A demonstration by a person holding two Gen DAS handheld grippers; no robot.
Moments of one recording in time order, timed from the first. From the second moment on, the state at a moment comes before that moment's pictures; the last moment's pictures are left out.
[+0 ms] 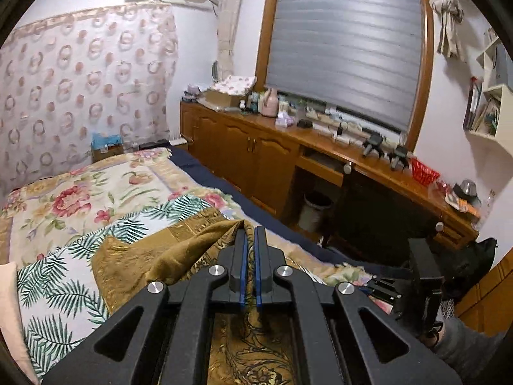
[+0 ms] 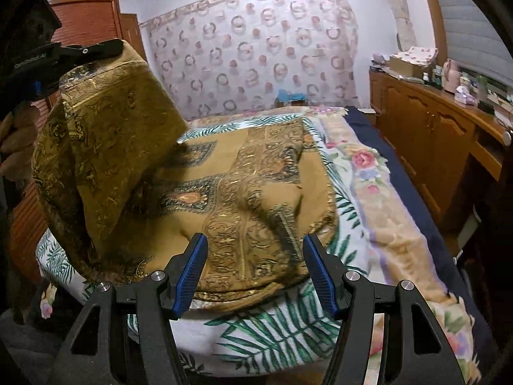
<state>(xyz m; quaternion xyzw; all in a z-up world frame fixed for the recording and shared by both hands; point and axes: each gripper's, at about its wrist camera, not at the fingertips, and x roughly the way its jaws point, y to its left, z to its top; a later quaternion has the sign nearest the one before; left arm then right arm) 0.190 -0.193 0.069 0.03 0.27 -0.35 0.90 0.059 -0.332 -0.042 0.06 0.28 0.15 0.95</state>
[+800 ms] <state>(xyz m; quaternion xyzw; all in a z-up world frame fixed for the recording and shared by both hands) 0.209 -0.112 -0.011 0.05 0.34 -0.25 0.90 0.076 -0.328 -0.023 0.03 0.27 0.15 0.95</state>
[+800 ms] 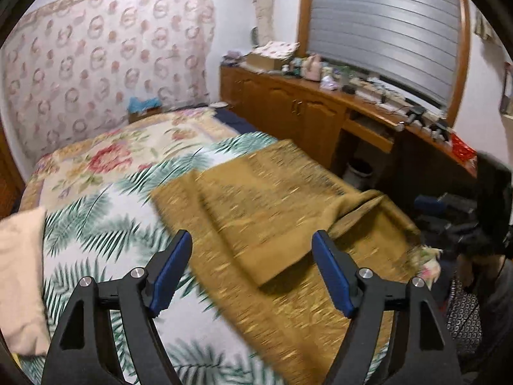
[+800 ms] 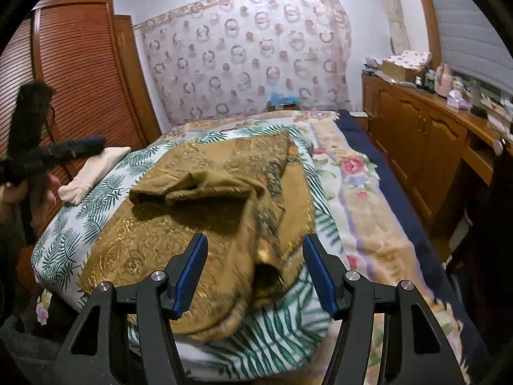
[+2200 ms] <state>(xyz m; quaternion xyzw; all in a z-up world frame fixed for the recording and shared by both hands) 0.243 -0.055 -0.105 0.10 0.42 -0.20 0.88 0.242 -0.135 -0.059 -0.17 0.37 0.28 0.87</state>
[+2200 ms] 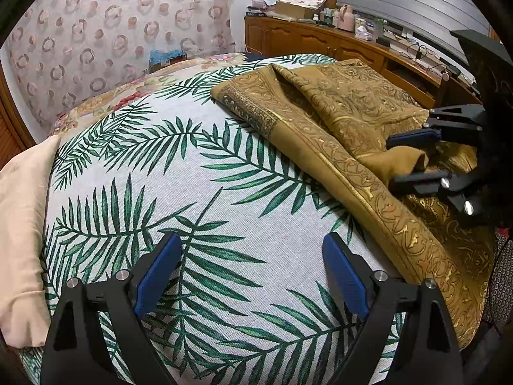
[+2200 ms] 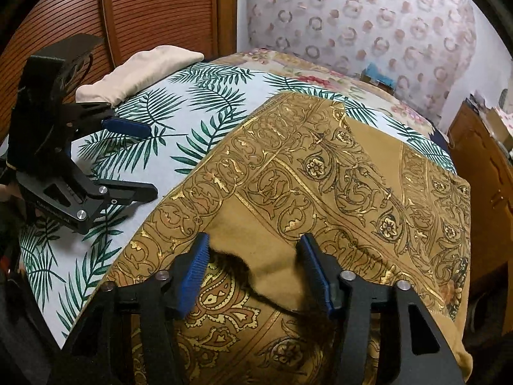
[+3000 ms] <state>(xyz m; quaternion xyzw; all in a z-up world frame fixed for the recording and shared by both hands) 0.227 -0.065 -0.084 0.07 0.39 -0.22 0.89 0.352 -0.249 -0.001 -0.11 0.35 0.14 0.92</state>
